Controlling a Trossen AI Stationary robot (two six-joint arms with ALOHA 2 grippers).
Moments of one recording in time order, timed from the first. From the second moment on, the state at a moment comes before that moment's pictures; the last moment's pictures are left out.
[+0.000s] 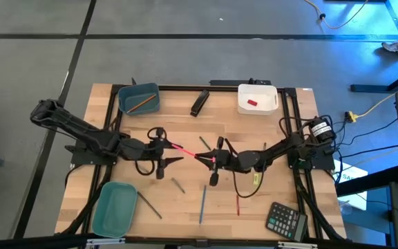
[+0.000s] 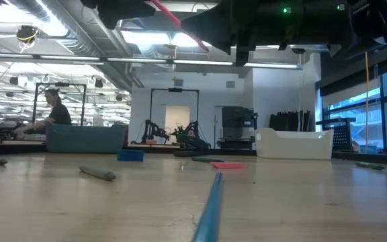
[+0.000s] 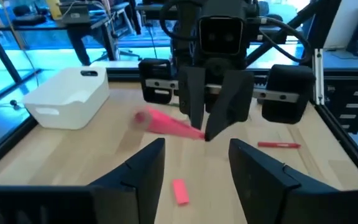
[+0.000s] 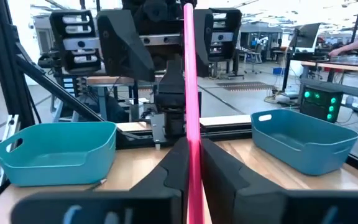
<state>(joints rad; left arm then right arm) -0.35 1.11 0.68 0.15 -0.47 -0.11 0.31 1.82 0.75 1.15 0.47 -0.01</state>
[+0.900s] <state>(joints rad) -0.34 1.24 0.68 0.35 -0.46 -0.08 0.32 1.82 0.75 1.16 0.43 -0.05</state>
